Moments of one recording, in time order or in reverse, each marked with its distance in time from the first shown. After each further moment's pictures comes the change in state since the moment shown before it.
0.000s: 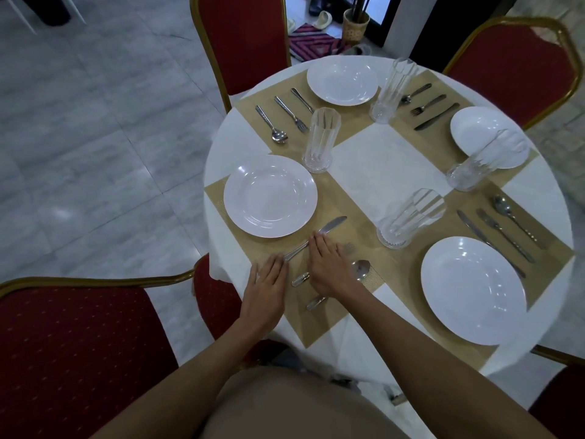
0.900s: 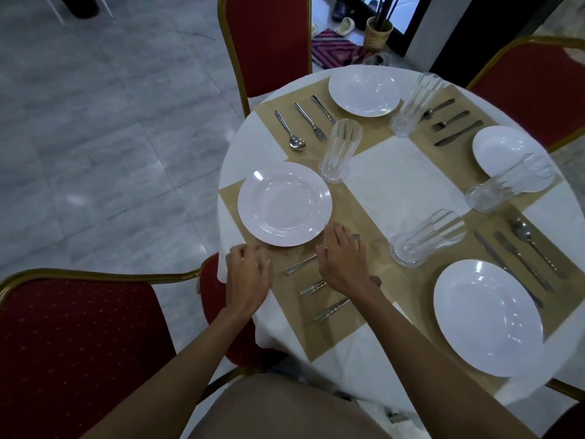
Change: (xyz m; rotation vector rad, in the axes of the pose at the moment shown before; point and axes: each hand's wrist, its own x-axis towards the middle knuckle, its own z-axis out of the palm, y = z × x) left_hand 0.022 -0.037 -0.041 -0.641 0.417 -0.469; right_hand 0.016 -0.004 -0.038 0.208 0.260 0.066
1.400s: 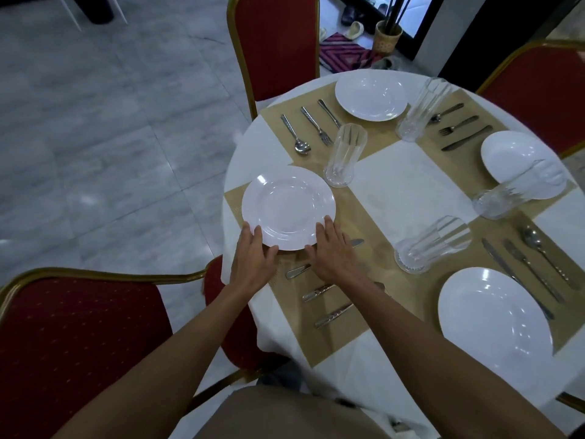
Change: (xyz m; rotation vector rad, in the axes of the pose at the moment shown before) left_hand 0.035 0.020 -0.006 0.133 -0.195 -0.057; right_hand 0.033 -0.011 0.010 -0.031 -0.142 -0.062
